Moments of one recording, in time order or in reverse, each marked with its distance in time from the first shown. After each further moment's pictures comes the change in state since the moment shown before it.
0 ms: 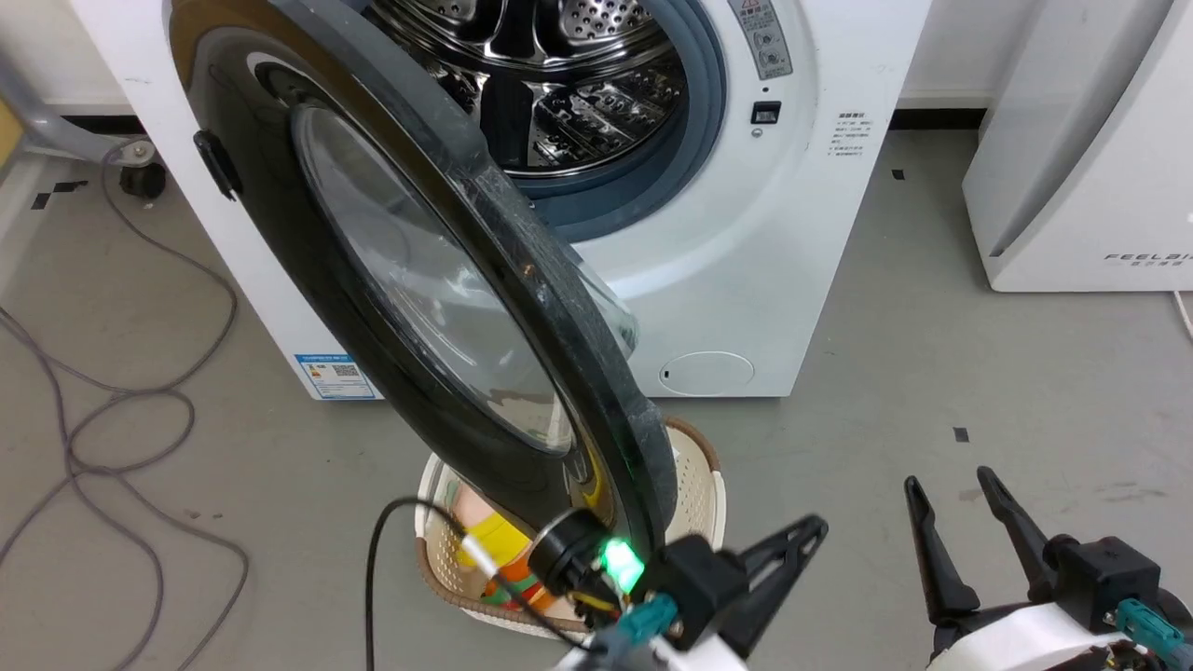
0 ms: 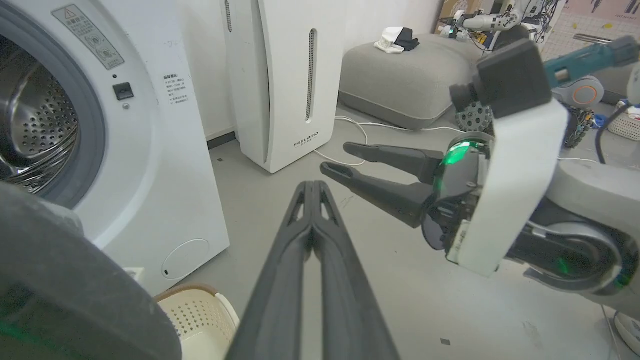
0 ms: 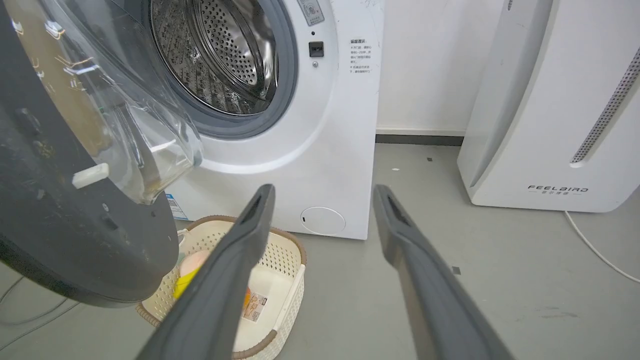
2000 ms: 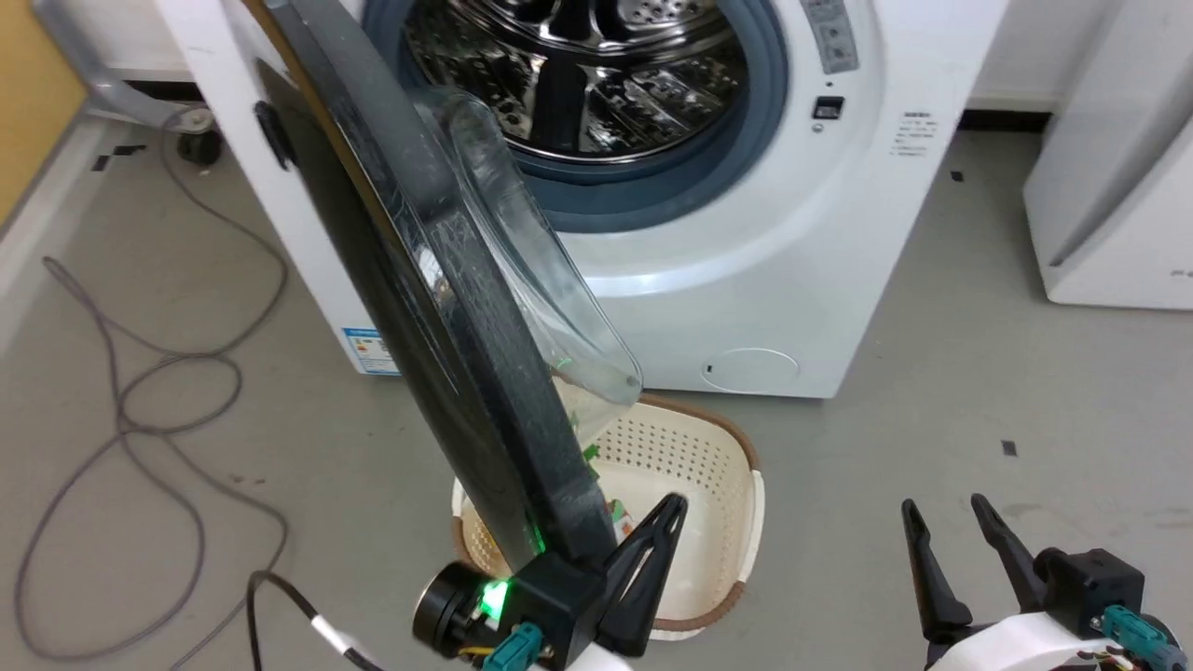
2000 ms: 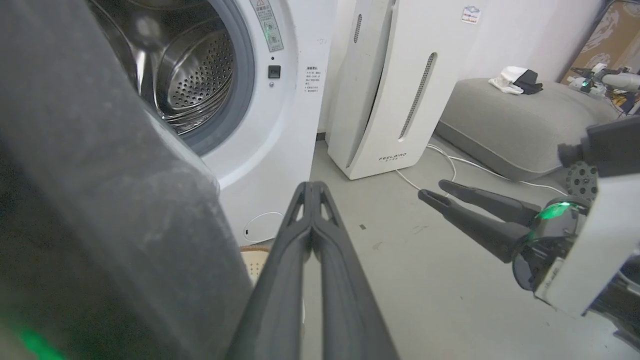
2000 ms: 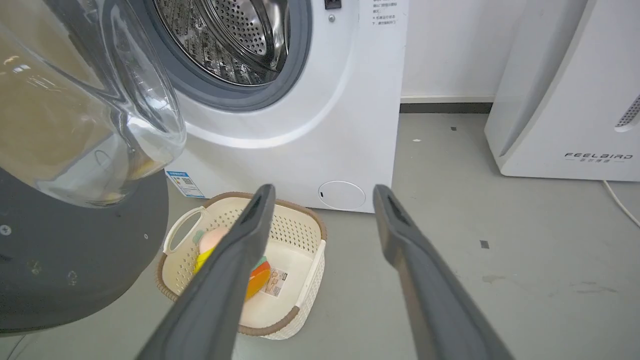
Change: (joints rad) left arm 0.046 0.147 -0.011 -0.055 -0.134 0.366 -0.148; right arm 0.000 0.000 0.009 0.078 0.046 0.000 0.003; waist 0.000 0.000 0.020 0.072
